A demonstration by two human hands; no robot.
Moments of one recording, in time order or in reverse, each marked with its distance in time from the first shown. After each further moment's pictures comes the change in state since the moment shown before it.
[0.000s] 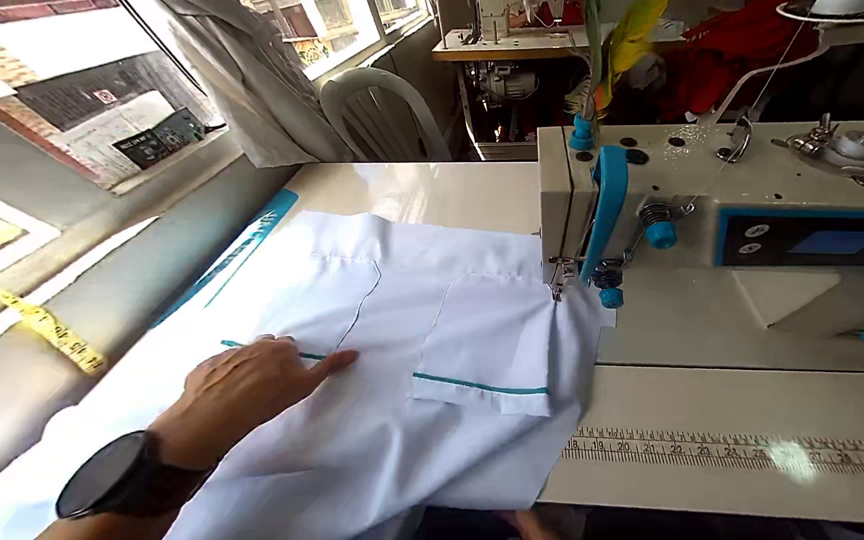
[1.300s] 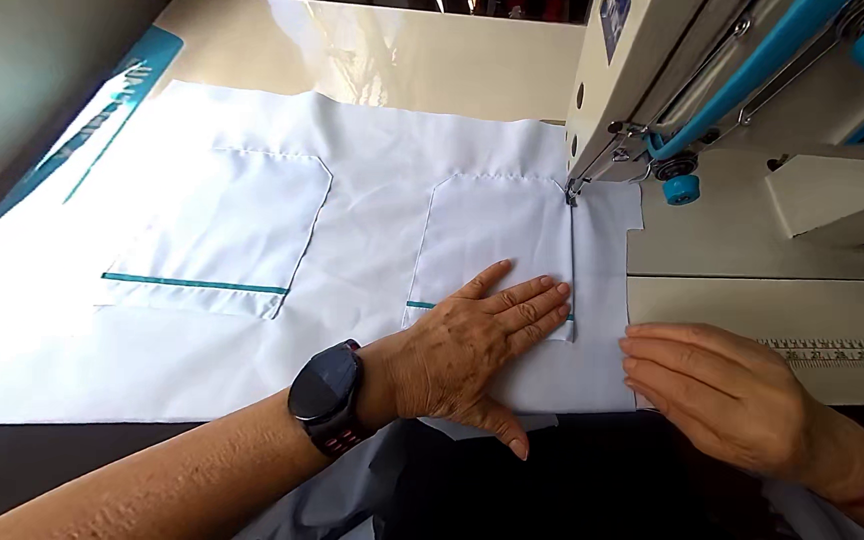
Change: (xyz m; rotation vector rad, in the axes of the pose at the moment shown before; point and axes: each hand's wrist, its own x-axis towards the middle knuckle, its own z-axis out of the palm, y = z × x) left_hand -0.037 0.145 0.061 -0.273 0.412 1.512; right_hand -0.015 -0.116 -0.105 -1.381 0.191 -0.835
